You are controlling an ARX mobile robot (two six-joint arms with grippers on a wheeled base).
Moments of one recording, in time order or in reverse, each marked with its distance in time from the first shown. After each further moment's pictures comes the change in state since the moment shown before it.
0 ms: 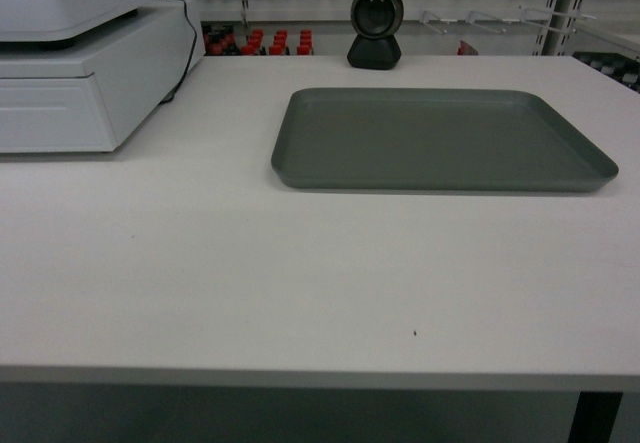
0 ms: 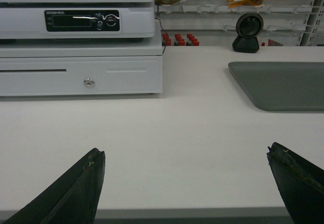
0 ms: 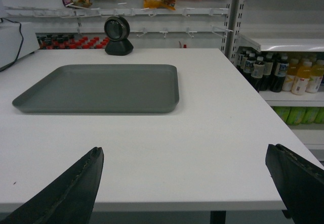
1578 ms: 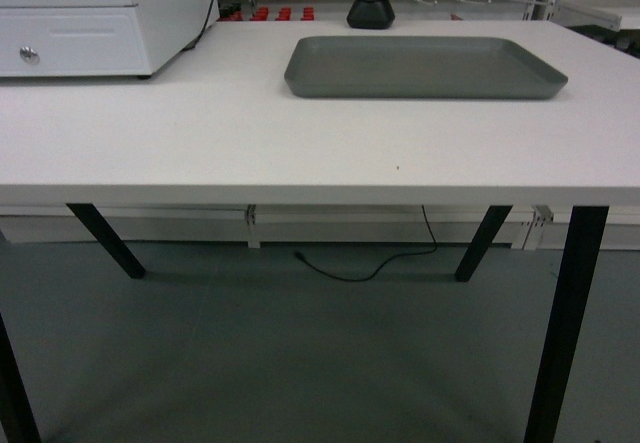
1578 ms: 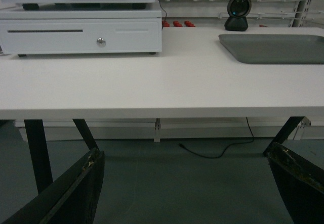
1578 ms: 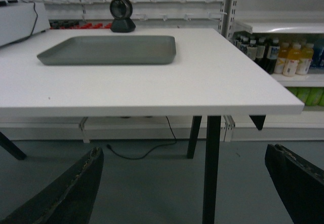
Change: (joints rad) left arm 0.000 0.000 0.000 0.001 0.000 0.000; right arm 0.000 0.000 0.000 0.002 0.000 0.000
